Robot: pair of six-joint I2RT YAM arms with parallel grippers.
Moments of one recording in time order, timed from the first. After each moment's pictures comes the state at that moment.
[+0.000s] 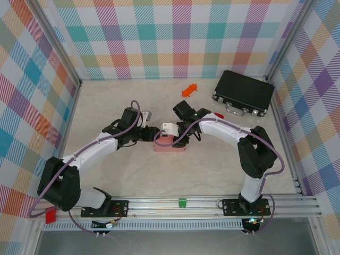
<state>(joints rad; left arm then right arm) -0.47 1.36 0.89 -0.37 0.27 -0.39 0.72 1.81 1.36 -0.71 -0.29 -0.84</state>
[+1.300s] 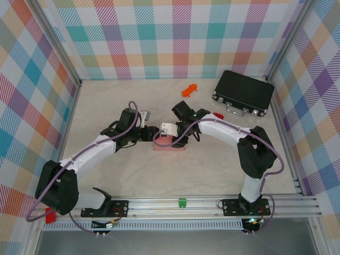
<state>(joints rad) -0.47 1.32 0.86 -0.33 0.26 -0.42 0.73 1.81 1.36 -0.70 -0.27 -0.82</state>
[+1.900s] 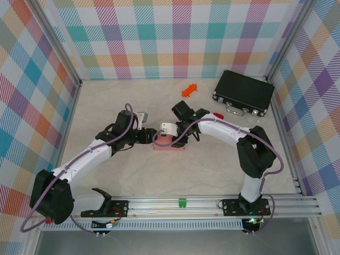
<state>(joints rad) -0.47 1.24 0.84 -0.37 0.29 -0.42 0.73 1.82 1.37 -0.70 -0.27 -0.81</state>
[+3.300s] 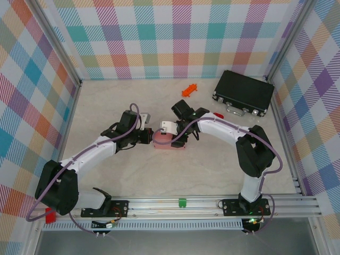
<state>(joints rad) -0.47 1.33 0.84 -0.34 0.24 -0.36 0.73 1.82 1.38 -0.70 -0.25 -0.78</state>
